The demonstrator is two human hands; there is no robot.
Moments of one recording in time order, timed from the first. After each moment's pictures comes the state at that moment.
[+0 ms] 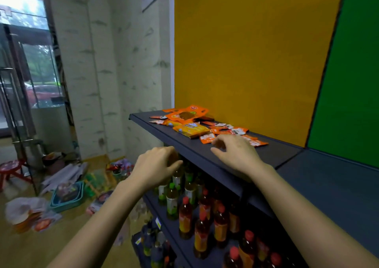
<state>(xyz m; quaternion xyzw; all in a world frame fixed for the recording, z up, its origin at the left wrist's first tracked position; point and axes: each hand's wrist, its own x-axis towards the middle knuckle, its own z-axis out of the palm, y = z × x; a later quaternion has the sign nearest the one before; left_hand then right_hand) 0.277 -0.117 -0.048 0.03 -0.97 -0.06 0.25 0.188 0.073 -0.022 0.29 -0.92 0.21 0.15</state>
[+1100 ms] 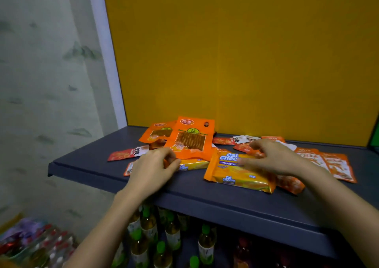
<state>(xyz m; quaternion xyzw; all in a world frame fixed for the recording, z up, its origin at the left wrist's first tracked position) -0.087 -0.389 -0.049 -0.22 -0.93 -0.21 0.23 -0.033 -0.114 -0.021 -0.06 -0.98 0.17 0.06</state>
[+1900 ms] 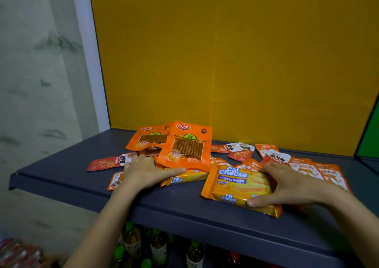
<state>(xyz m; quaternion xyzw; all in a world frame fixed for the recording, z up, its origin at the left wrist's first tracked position) -0.154 -0.386 -0.053 -0.10 -0.98 -0.17 0.01 -0.014 -0.108 -0.021 -0.06 -0.99 0.12 -0.08</state>
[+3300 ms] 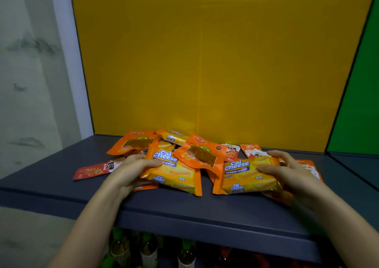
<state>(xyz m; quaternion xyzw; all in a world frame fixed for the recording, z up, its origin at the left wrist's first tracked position) -0.149 -0.393 -0.037 -0.08 -0.71 -0.67 -0.18 0.001 -0.109 -0.032 -0.24 -0.71 0.63 0.17</state>
